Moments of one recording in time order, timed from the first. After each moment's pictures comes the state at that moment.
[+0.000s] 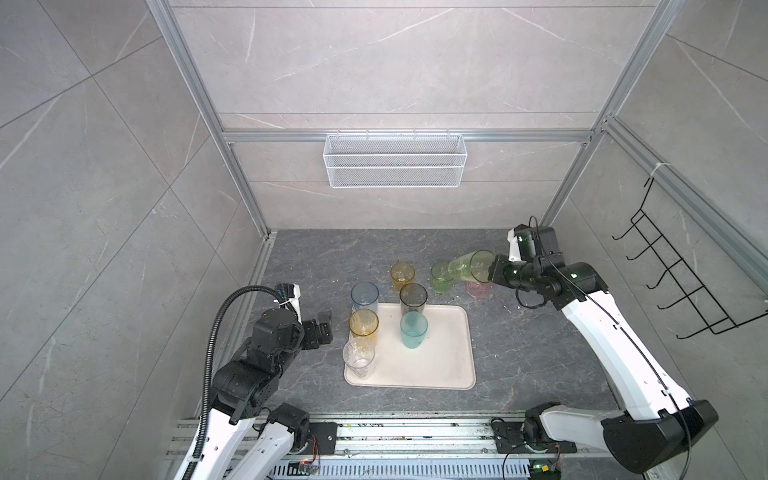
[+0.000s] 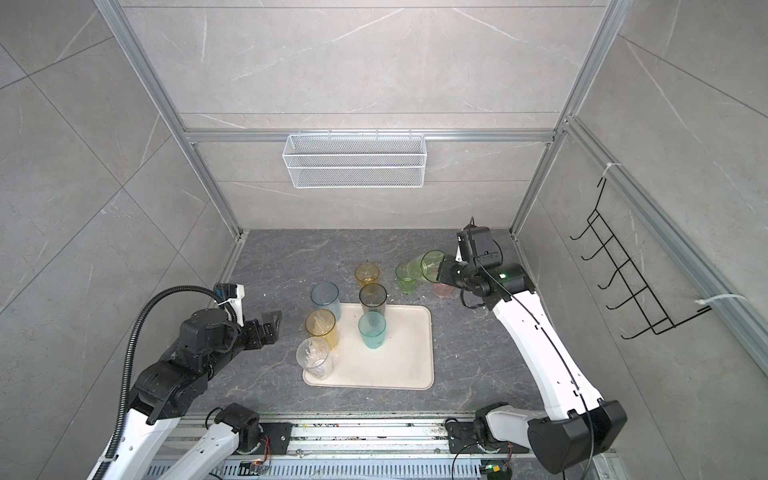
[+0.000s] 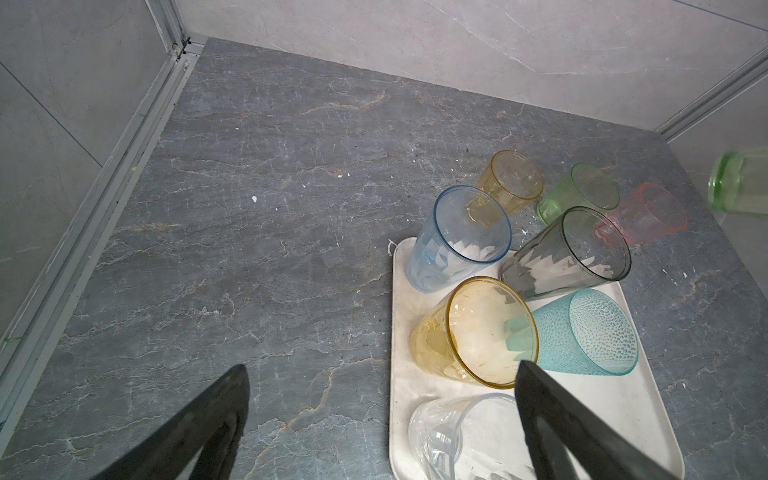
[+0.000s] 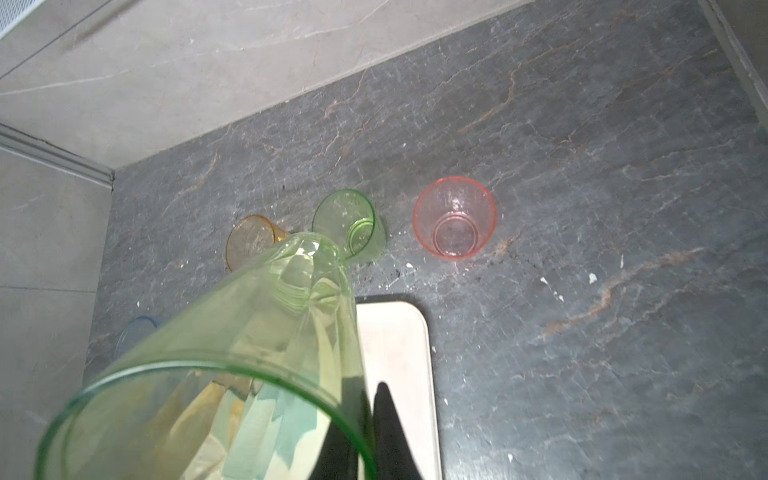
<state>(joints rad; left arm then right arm) -0.40 0.61 0.91 -0.90 -0.18 -0.37 0.30 1.25 1.43 -0.97 0.01 0.48</state>
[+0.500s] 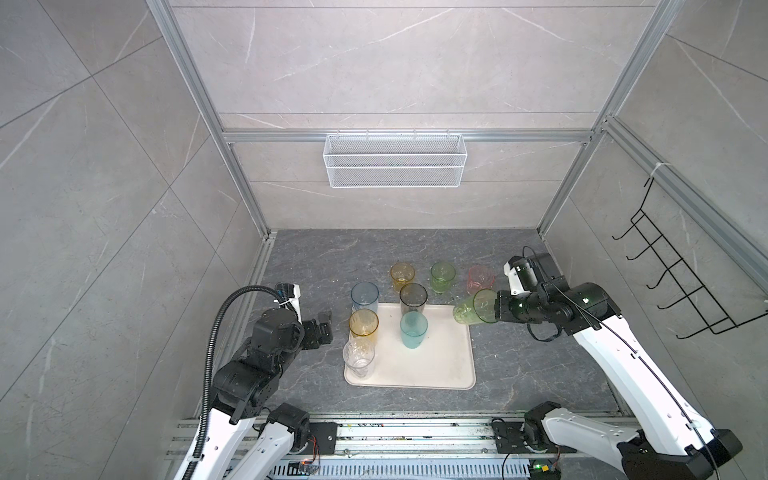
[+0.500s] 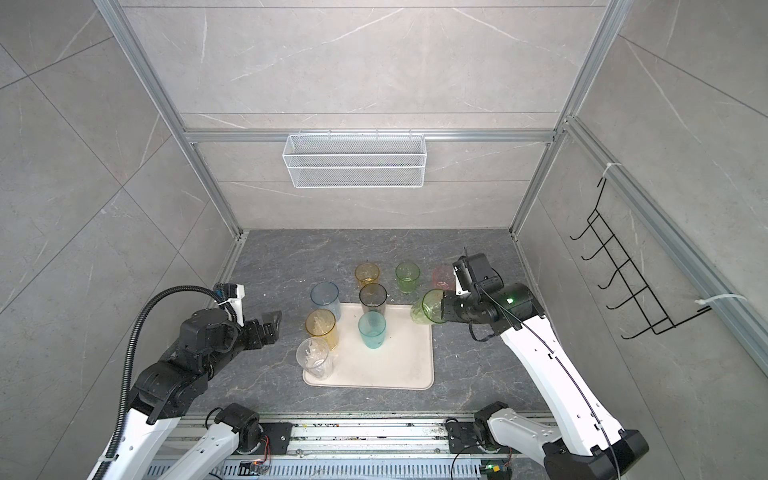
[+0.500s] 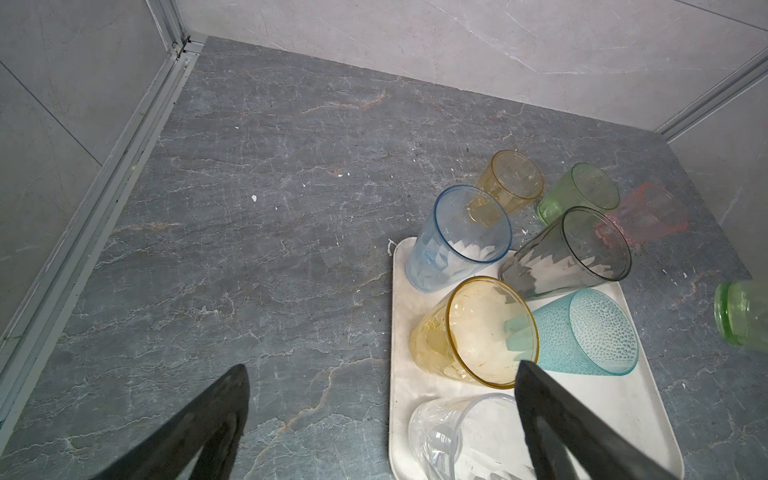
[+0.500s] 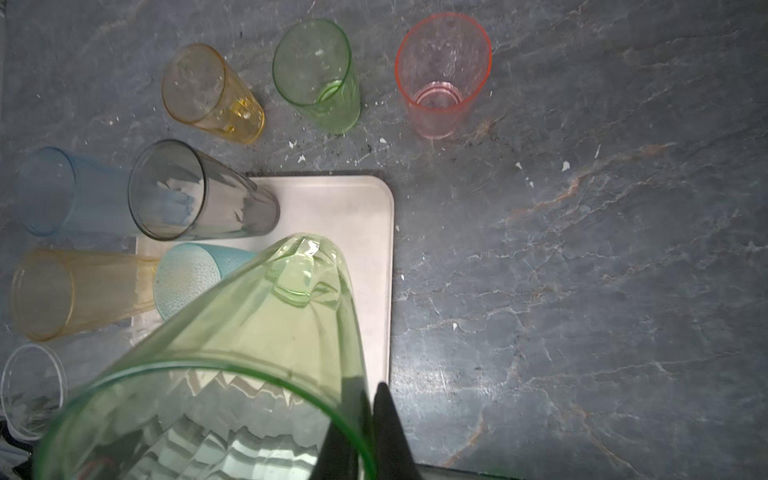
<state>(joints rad) -0.40 0.61 0.91 -0.90 -0.18 -0.37 0.41 1.12 1.32 -1.23 0.03 0.43</state>
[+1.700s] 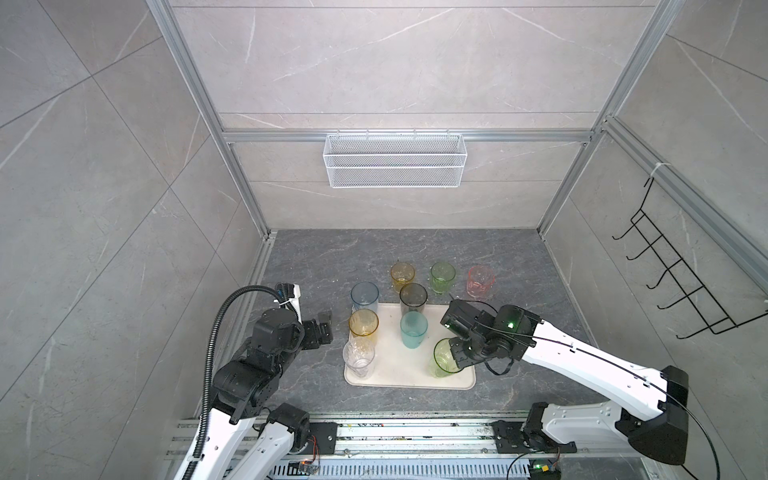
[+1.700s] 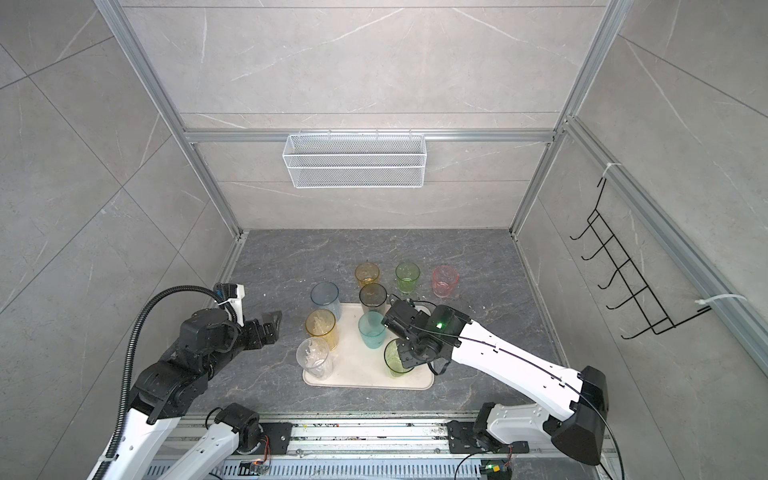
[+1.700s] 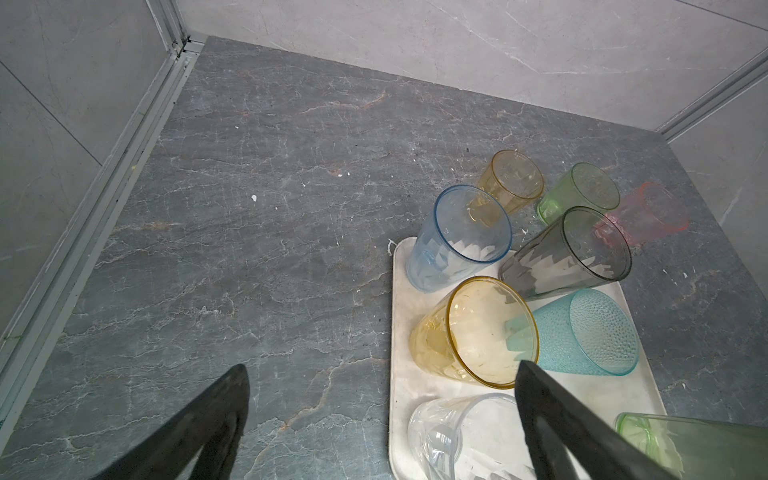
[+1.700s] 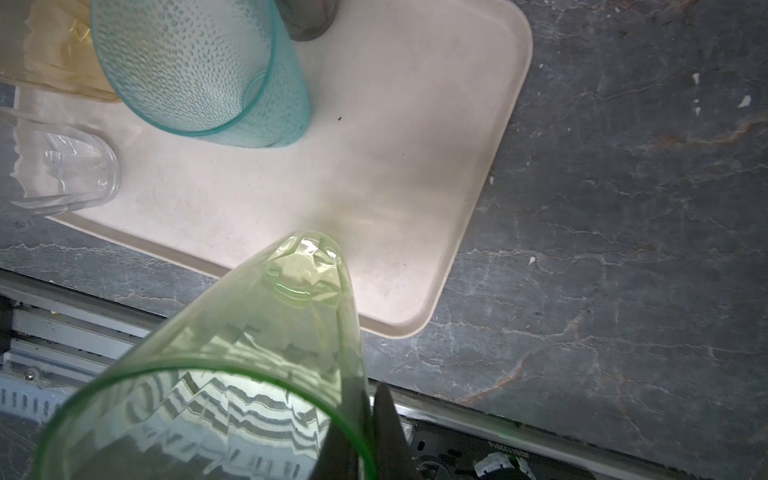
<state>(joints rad) -0.40 0.61 0.91 -0.90 -0.18 -0.37 0.98 1.29 1.20 -1.24 0.17 0.65</state>
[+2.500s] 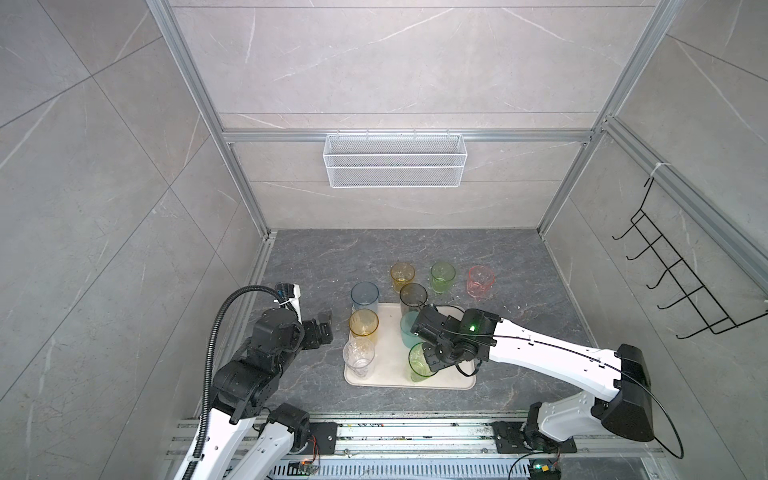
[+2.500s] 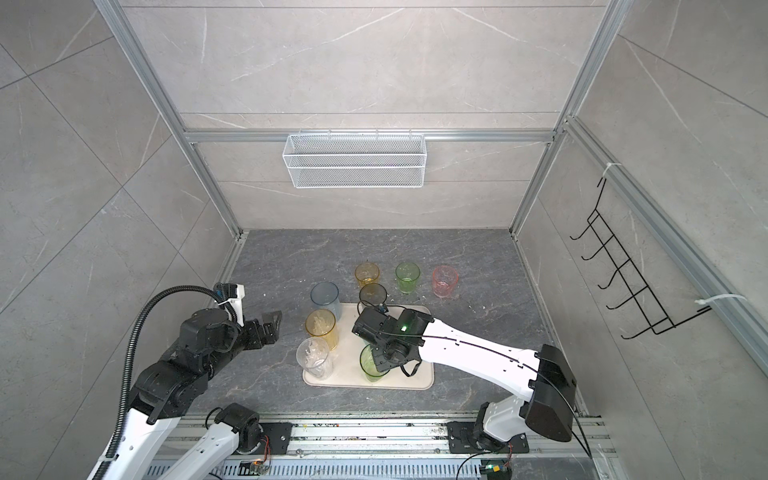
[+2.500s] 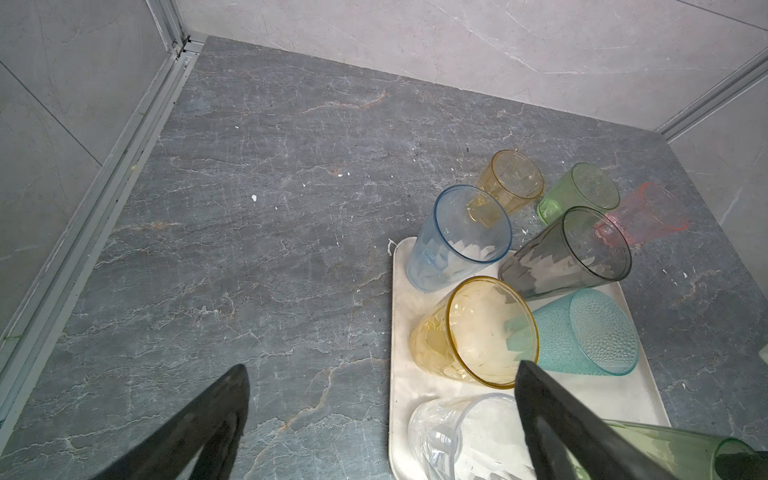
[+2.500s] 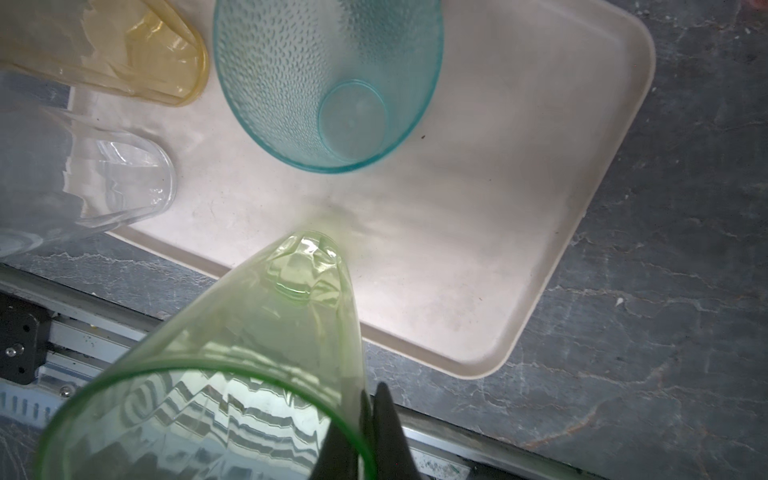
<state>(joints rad) -0.40 0.61 0.91 -0.90 -0.18 -0.37 1.08 1.47 1.26 -1.12 0.16 0.72</state>
